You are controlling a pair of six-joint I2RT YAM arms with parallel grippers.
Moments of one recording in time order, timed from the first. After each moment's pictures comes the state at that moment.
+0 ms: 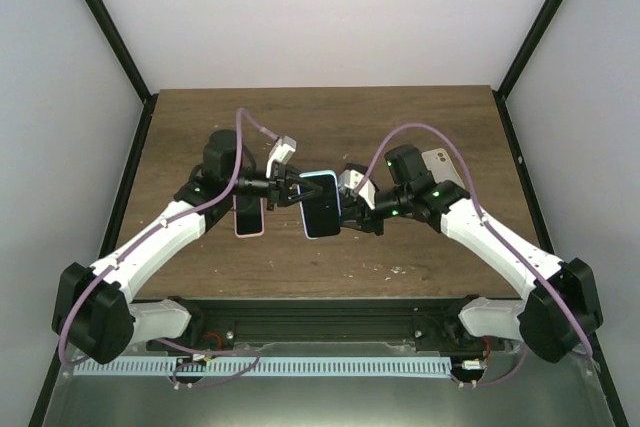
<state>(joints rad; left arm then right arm) -0.51 1.25 0.91 0.07 1.10 -0.32 0.57 1.23 0.93 -0.50 -0.78 -0.52</state>
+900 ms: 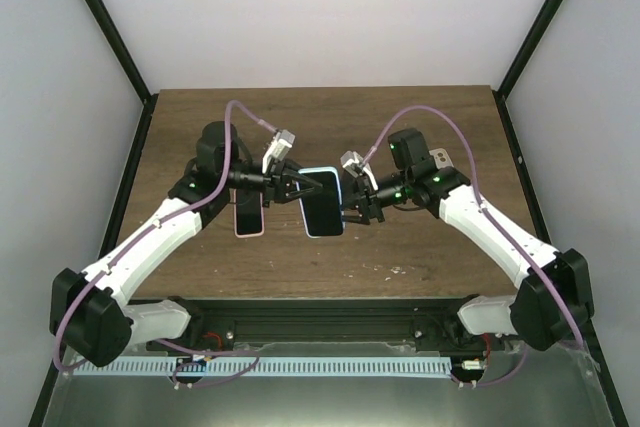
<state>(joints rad) -0.52 1.23 0.98 0.08 1.20 -0.31 0.52 1.30 1.04 -0.47 -1.18 -0.19</state>
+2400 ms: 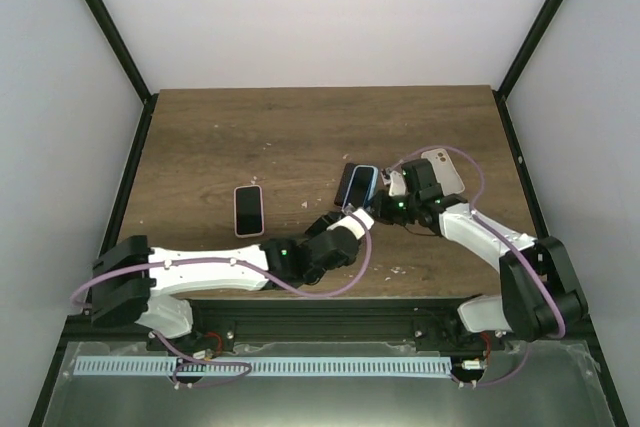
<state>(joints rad) -1.30 1.45 0.95 -0.16 -0.65 -0.06 0.37 1.35 0.71 -0.20 -0.58 0.56</state>
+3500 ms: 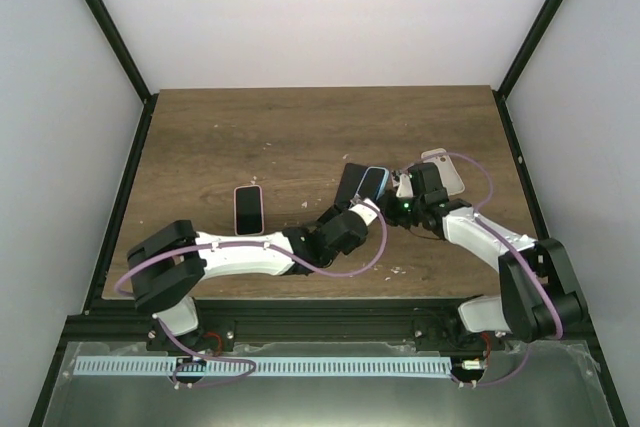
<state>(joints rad) -1.18 1.68 0.98 0.00 -0.57 -0.02 0.33 1.33 0.64 -0.14 -0.54 0.69</state>
